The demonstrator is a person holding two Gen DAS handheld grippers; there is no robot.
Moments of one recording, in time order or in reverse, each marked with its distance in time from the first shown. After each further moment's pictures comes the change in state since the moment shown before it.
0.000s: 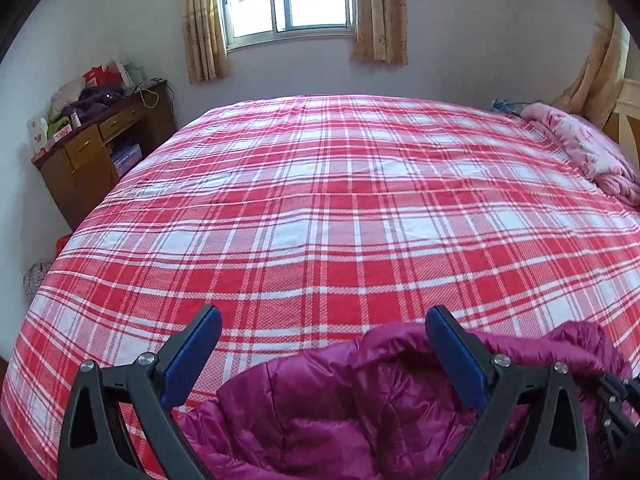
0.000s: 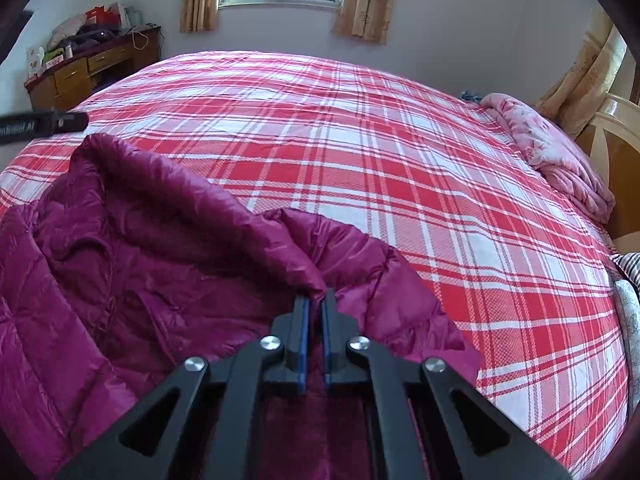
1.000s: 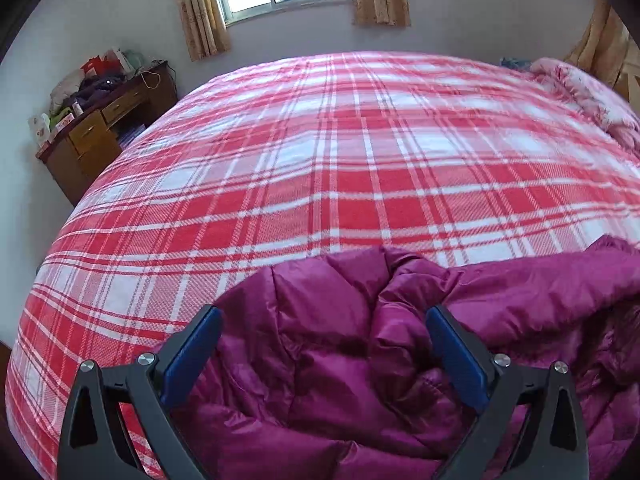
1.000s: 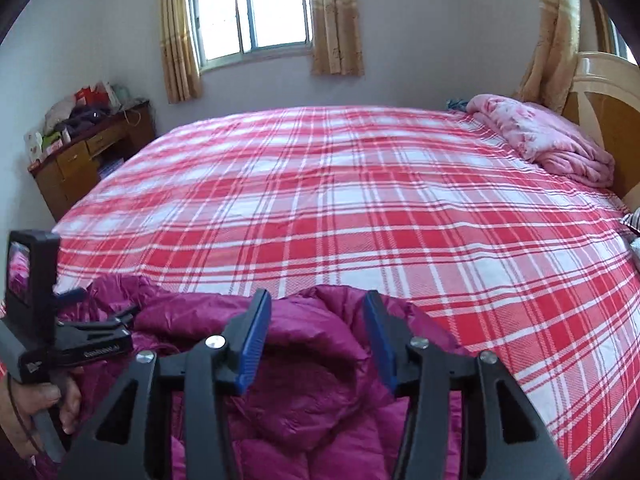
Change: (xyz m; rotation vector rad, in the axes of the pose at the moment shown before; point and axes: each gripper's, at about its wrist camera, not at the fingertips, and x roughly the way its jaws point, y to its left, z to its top) left arm 0.018 -0.003 -0.066 0.038 0.089 0.060; right arm -0.015 0.006 0.041 0.188 -0.112 0.087
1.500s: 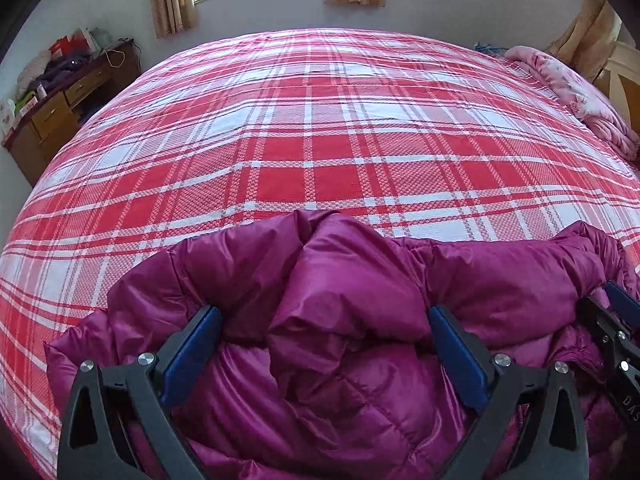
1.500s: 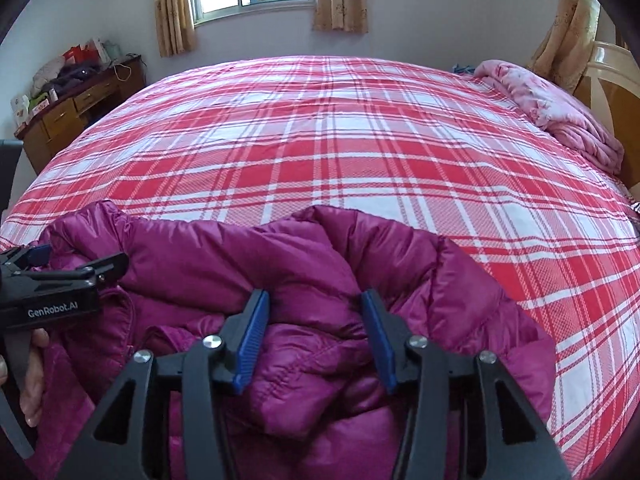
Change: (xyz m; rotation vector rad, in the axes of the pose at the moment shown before) left arm 0.038 -0.035 -0.010 0.015 0.114 -0.131; right arm 0.042 -0.008 -0.042 -0.005 0.105 -0.031
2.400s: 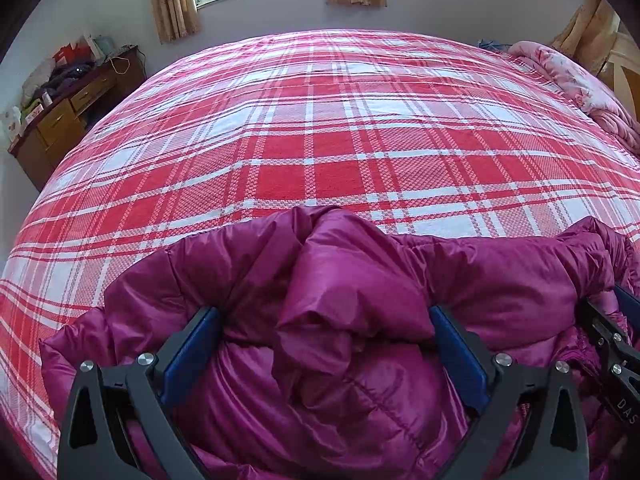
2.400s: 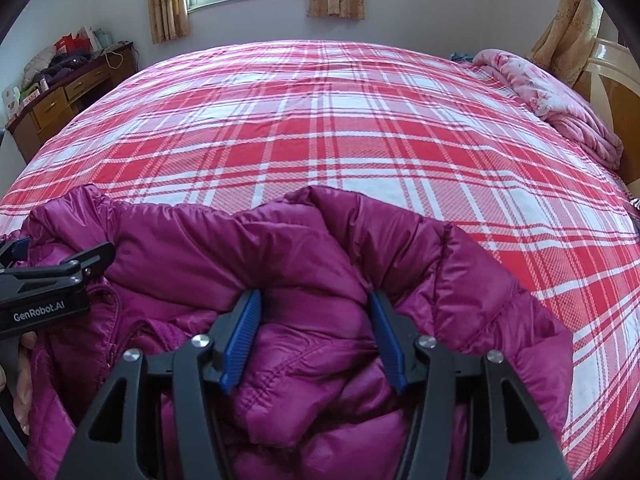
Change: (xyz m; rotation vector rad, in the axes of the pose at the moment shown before) left arm 0.004 -0.007 -0.003 0.015 -0.012 0.043; right arm 0.015 0.003 0.000 -0.013 0.049 -0.030
